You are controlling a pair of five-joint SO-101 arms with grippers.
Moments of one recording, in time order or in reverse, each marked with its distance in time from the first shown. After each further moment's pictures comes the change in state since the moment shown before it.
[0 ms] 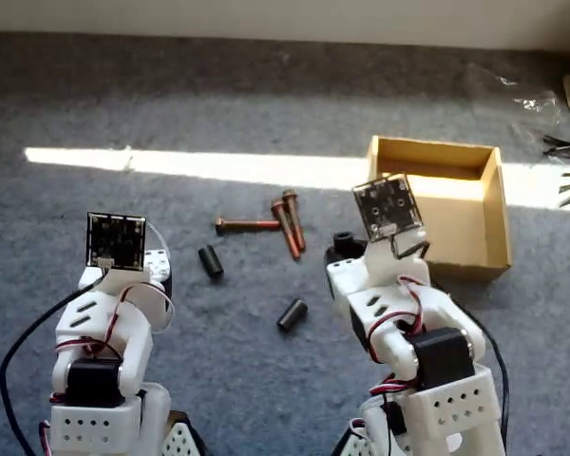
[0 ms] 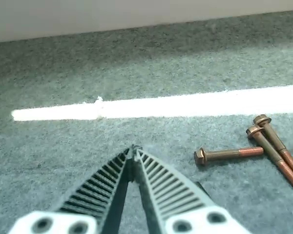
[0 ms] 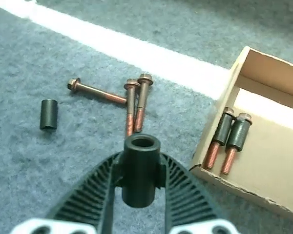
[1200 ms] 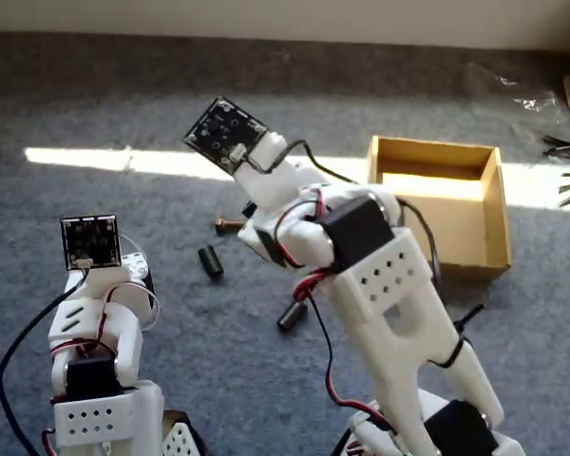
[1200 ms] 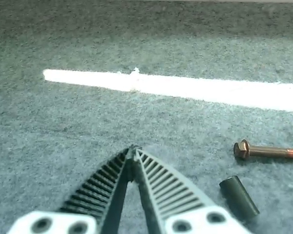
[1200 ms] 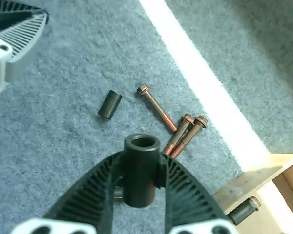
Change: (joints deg) left arm -9.3 -0.1 7.2 -3.5 2.1; right arm -18.5 44.1 -51.5 18.7 17.7
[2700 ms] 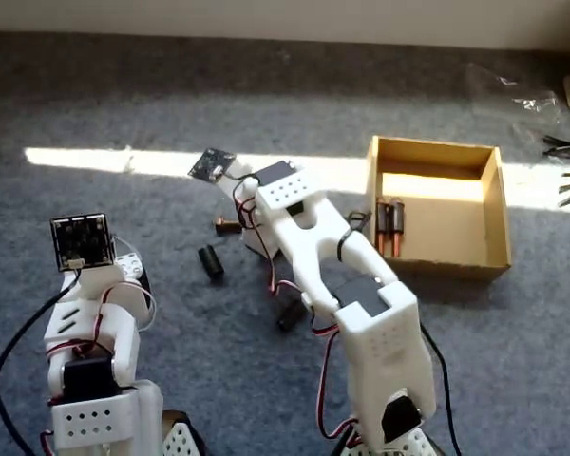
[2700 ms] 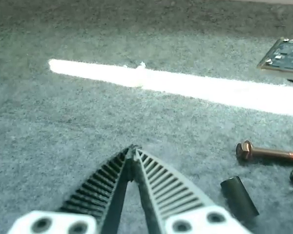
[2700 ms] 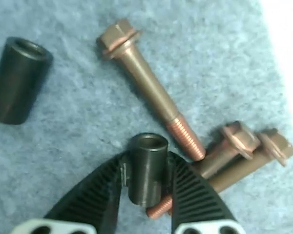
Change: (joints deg) left arm -1.6 -0.1 -1.0 1.3 2.2; right arm 5.2 56.9 -9.8 -15.7 10.0
